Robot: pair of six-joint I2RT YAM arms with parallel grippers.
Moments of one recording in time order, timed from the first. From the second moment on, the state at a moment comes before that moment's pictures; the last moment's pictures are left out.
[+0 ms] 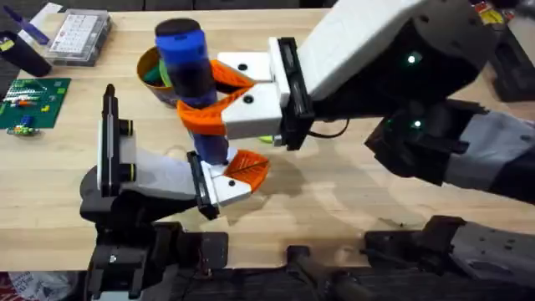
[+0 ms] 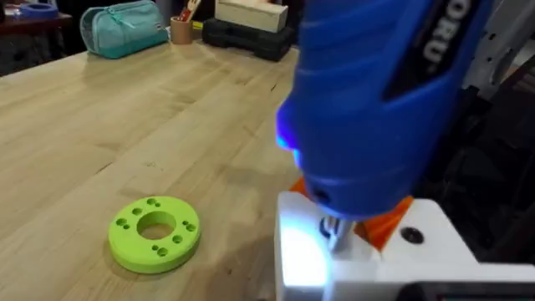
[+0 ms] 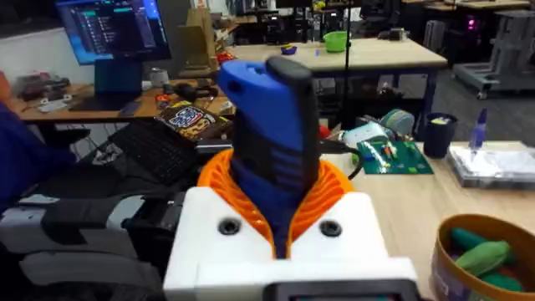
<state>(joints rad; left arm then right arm) 0.02 0.01 0.01 -0.13 1.24 -0.04 0.82 1.29 0.75 0.74 -0.82 0.22</state>
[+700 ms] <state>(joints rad) 0.02 0.01 0.01 -0.13 1.24 -0.04 0.73 1.29 1.09 0.43 -0.92 0.26</state>
